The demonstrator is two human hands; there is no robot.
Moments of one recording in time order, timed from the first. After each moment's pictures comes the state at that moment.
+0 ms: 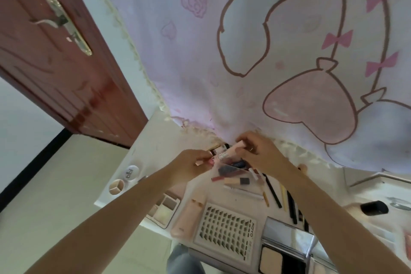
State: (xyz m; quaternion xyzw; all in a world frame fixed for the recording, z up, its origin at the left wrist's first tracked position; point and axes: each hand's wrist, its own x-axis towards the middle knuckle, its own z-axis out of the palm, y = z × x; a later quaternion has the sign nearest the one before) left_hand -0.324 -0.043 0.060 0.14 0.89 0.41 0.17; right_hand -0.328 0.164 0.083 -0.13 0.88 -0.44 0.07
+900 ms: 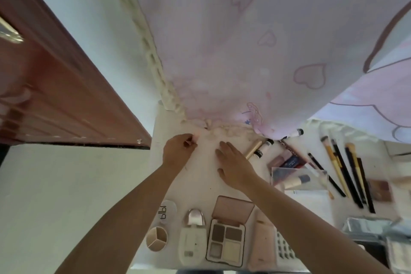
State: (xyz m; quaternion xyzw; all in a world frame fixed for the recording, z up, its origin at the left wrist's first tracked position) left_hand -0.486 -0.186 -0.072 0.03 0.93 0.34 0.16; right_hand -0.412 -0.028 -0.065 -0.05 0.96 -0.09 0.25
